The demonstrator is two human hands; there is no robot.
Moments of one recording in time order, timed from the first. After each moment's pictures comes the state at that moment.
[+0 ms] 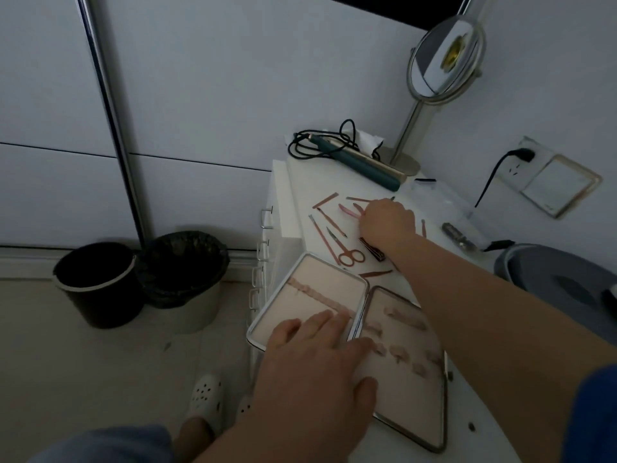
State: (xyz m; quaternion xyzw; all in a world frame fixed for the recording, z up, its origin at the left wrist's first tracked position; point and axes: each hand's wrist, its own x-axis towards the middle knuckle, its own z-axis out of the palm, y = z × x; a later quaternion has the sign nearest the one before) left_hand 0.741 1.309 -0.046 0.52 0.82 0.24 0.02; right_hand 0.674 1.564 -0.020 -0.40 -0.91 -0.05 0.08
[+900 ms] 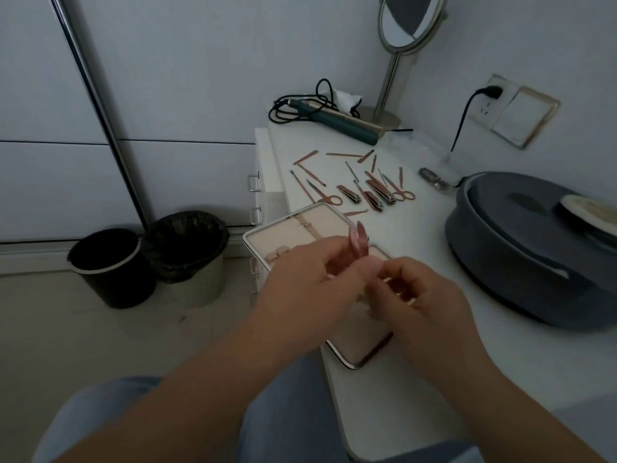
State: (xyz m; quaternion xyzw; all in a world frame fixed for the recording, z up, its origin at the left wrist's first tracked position) left_hand 0.768 1.302 -0.020 0.46 0.69 0.53 0.14; right_hand 0.884 1.388 -0.020 -0.26 -0.86 0.33 0.29
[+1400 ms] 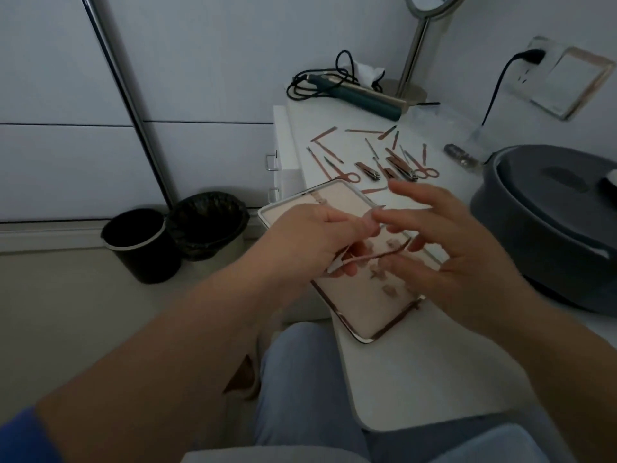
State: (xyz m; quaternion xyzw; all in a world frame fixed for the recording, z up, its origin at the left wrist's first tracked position) left_hand 0.739 1.294 -0.013 0.33 0.65 0.58 0.37; right_hand 0.870 1.416 -0.004 -0.06 -0.94 0.26 0.22
